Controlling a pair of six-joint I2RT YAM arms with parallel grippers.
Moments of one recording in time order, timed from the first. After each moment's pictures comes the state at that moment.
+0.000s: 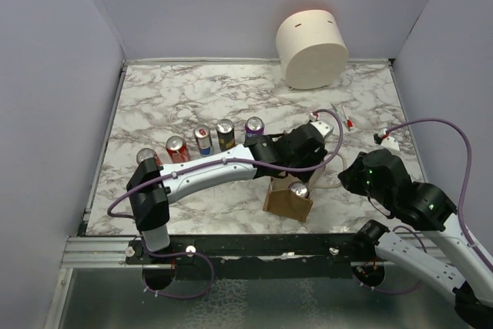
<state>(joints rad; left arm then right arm) -1.17 1.71 1.57 -0.63 -0.20 -0.37 0.71 0.59 0.90 -1.04 0.38 0.79</state>
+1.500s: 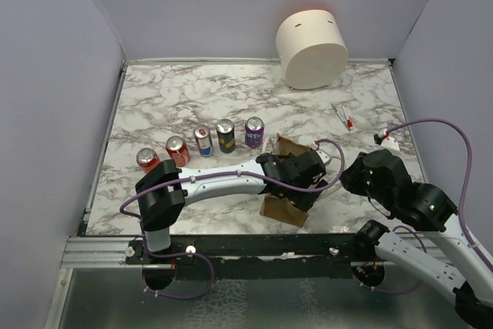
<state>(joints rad) -1.24 1.79 1.43 -0.63 -0.12 -0.41 0.71 0.59 0.90 -1.04 0.38 0.79</state>
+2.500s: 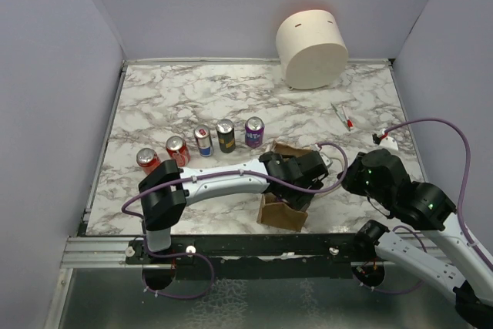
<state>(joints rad) -1.25 1.80 1.46 -0.72 -0.14 -0.36 0.71 0.60 0.90 -1.04 0.37 0.79</state>
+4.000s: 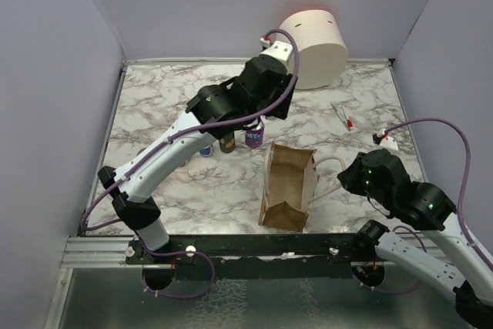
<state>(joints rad) -1.01 1.69 2.09 -0.96 -0.41 -0.32 0.71 0.60 0.90 -1.04 0.37 0.79</state>
